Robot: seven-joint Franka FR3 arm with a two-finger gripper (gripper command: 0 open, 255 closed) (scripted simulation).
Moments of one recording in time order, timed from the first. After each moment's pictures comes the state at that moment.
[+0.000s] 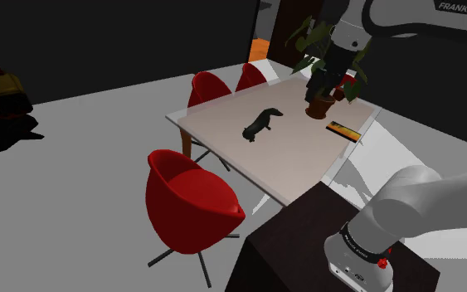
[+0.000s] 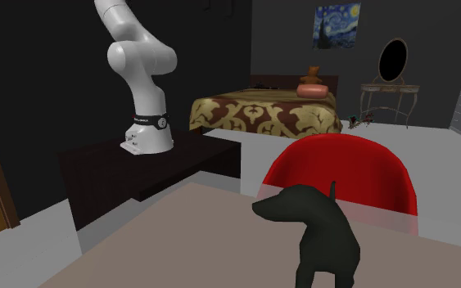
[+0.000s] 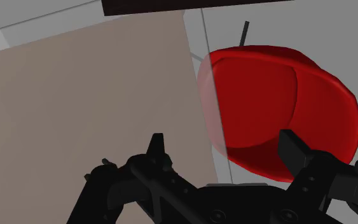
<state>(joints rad) 0.00 -0.74 -0.05 -2.34 -0.03 1.69 -0.02</state>
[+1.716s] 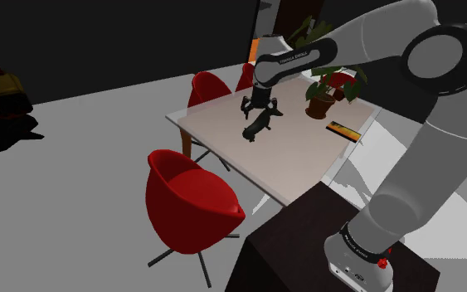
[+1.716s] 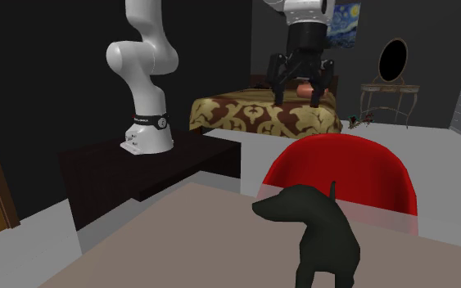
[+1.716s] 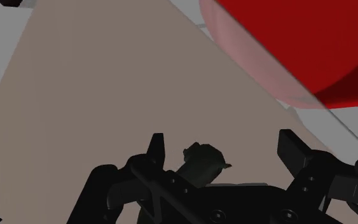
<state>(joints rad) -0.11 0.15 0.06 -2.02 -0.12 2.14 0.67</state>
